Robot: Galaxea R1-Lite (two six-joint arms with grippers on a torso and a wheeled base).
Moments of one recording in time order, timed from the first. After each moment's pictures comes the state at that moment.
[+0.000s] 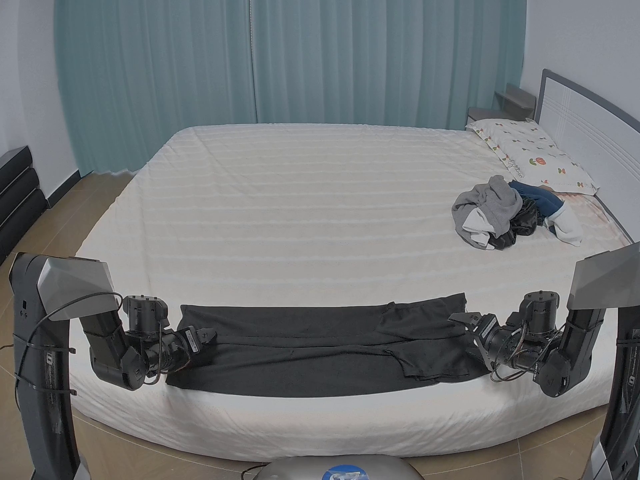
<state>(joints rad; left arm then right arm) -0.05 2.42 -0.67 -1.09 -0.08 -0.44 0.15 2.30 -0.43 -1.37 0.25 1.02</state>
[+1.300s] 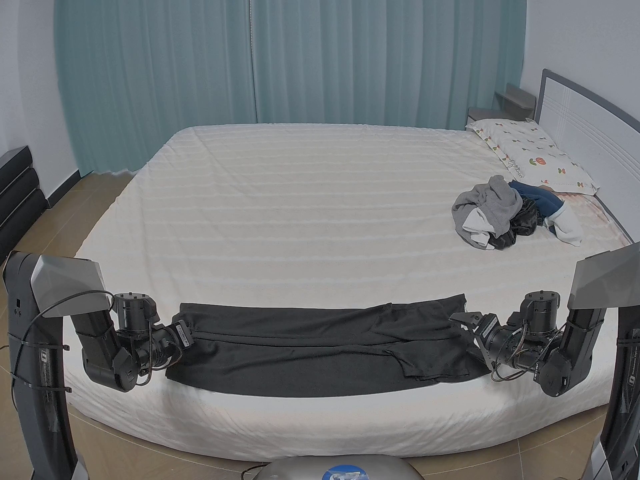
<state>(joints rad) -0.01 2.40 -0.62 -1.19 -0.09 -0.45 0.14 2.30 -0.43 -1.37 0.25 1.02</state>
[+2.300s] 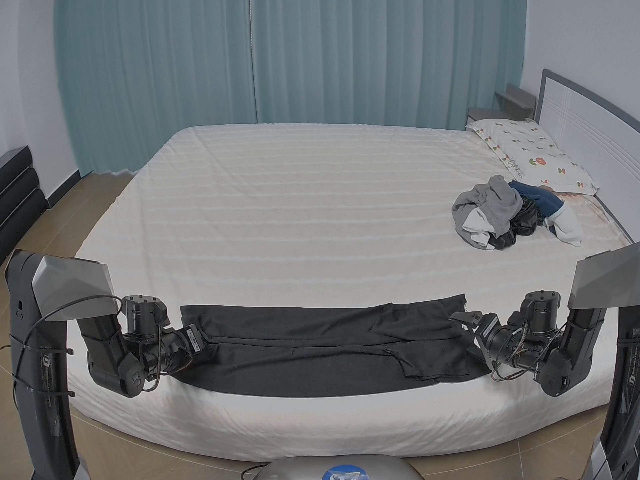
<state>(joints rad) -0.08 2.39 -0.60 -1.19 -0.07 -0.46 0.14 2.30 -0.43 -1.37 0.25 1.02</state>
